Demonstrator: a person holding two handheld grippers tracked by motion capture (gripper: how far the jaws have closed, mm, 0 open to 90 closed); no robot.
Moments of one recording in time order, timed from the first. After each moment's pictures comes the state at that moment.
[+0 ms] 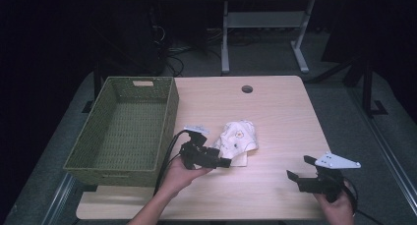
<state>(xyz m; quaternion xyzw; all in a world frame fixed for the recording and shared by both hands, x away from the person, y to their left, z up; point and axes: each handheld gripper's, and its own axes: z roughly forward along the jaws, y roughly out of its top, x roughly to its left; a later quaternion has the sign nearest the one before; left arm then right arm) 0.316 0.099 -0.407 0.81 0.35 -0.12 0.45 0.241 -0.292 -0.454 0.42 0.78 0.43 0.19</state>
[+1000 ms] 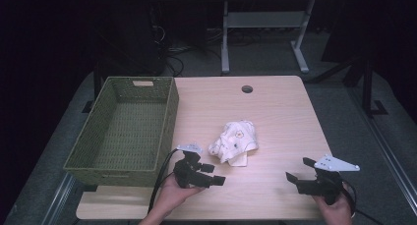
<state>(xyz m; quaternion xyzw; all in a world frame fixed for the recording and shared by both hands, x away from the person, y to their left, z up) 0.284 0.117 -0.439 0.81 0.34 -0.12 0.45 0.237 -0.290 -0.461 0.42 0.77 0.44 0.19</state>
